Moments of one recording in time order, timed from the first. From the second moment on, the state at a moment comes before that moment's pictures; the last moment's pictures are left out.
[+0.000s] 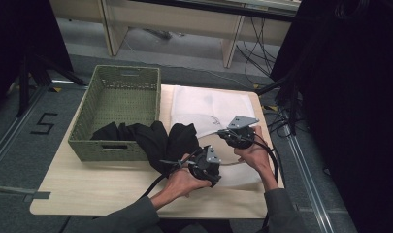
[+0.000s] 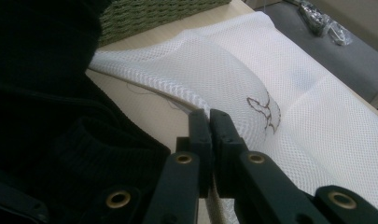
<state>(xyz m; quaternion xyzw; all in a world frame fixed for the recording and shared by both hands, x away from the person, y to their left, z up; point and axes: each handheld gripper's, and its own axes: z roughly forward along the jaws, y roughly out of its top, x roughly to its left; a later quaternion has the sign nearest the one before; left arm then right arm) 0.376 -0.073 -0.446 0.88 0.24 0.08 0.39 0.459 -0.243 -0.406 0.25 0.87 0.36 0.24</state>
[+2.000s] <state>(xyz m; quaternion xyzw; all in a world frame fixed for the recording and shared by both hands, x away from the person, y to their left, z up) 0.377 0.007 -0.354 0.82 0.25 0.06 0.51 0.459 -0.251 -0.404 0.27 0.86 0.37 0.24</state>
